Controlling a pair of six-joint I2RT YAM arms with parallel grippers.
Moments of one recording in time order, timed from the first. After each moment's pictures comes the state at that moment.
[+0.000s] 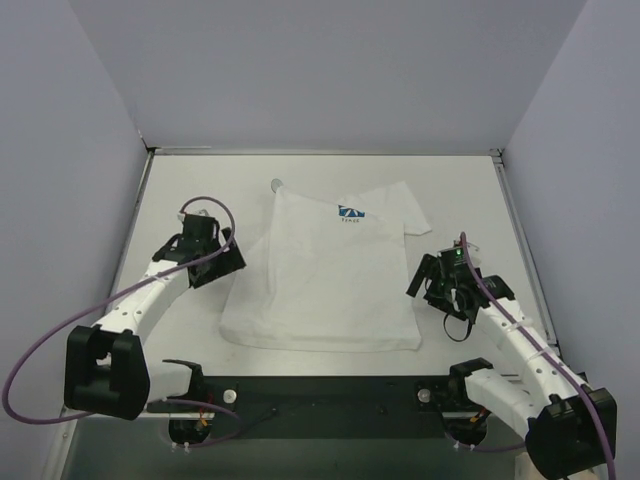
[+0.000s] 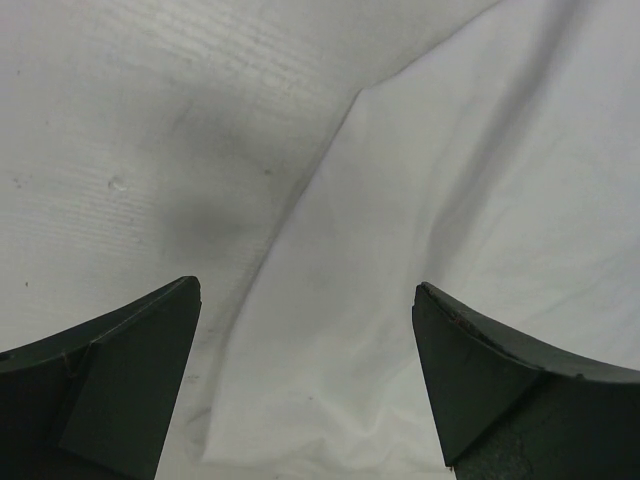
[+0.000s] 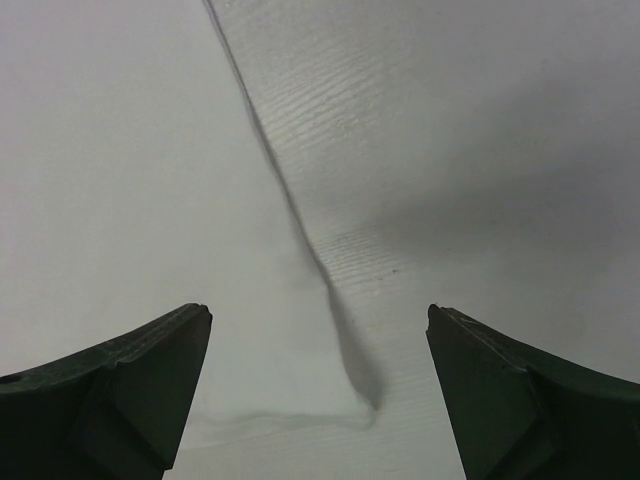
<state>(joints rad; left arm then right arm) -0.19 1.26 0.82 -0.50 -0.08 -0.57 0.27 0.94 0.61 -0.70 0.15 0.66</state>
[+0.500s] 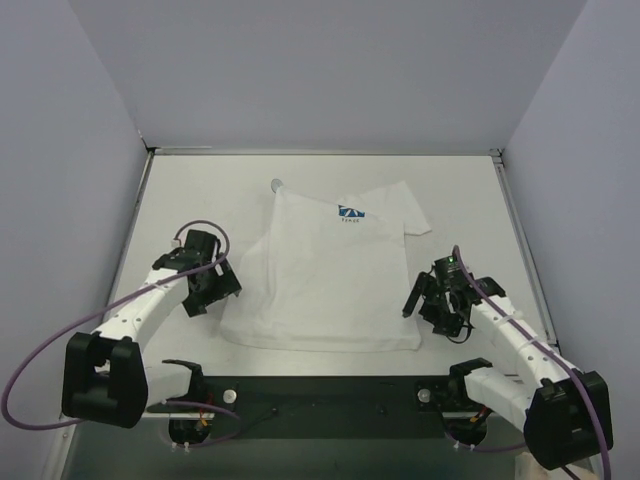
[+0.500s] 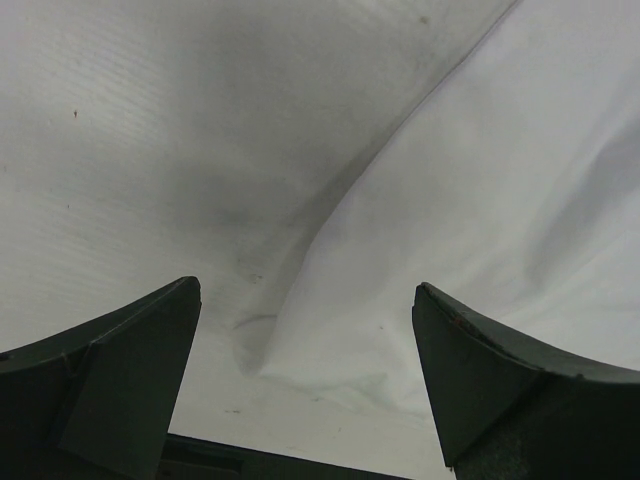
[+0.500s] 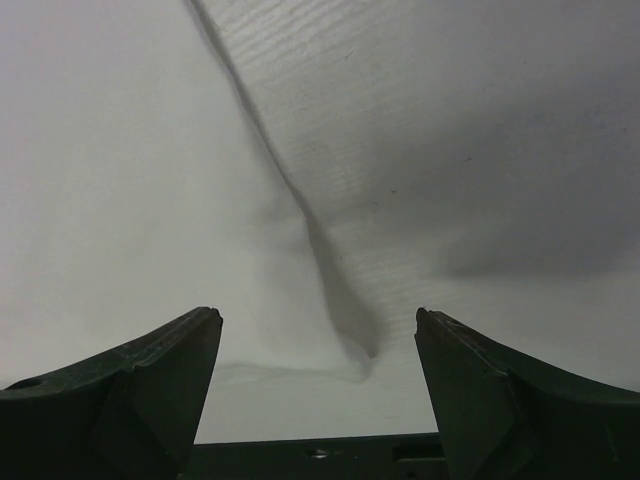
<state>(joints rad) -0.19 1.23 0.75 -0.74 -0.12 -0.69 0.27 0.99 0.54 -0.76 0.02 0.71</state>
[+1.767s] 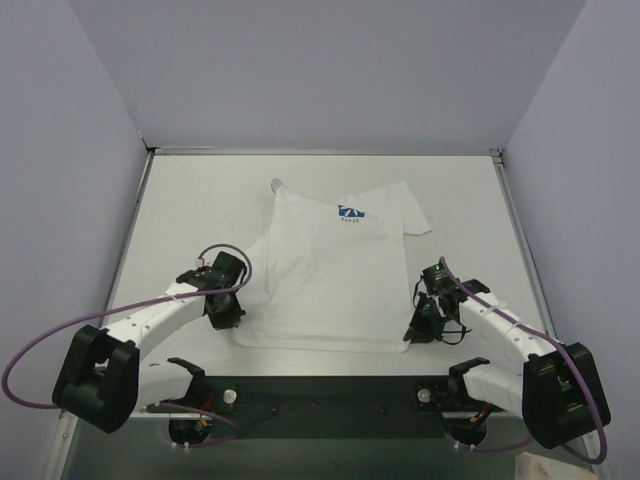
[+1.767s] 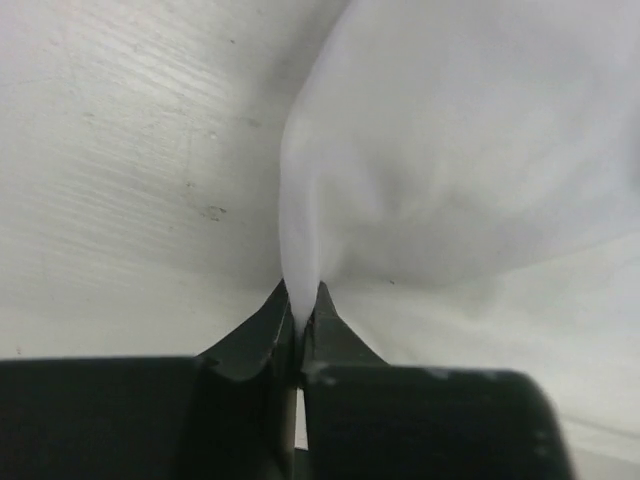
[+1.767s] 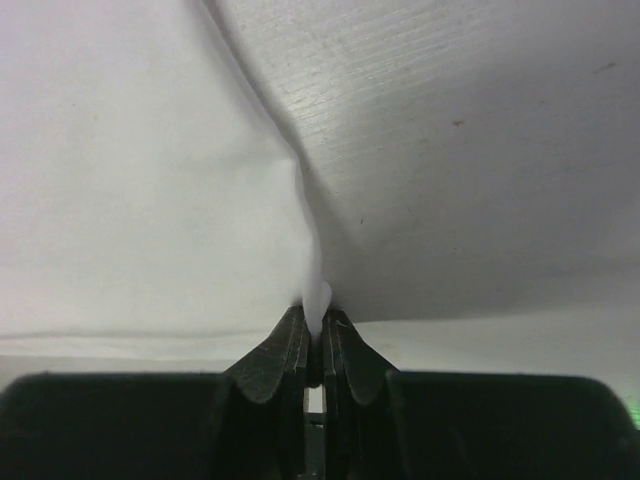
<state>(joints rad) -0.43 1.23 0.60 -0.72 -0.18 -0.85 0.33 1.11 0.45 -0.71 -0.13 0.76</state>
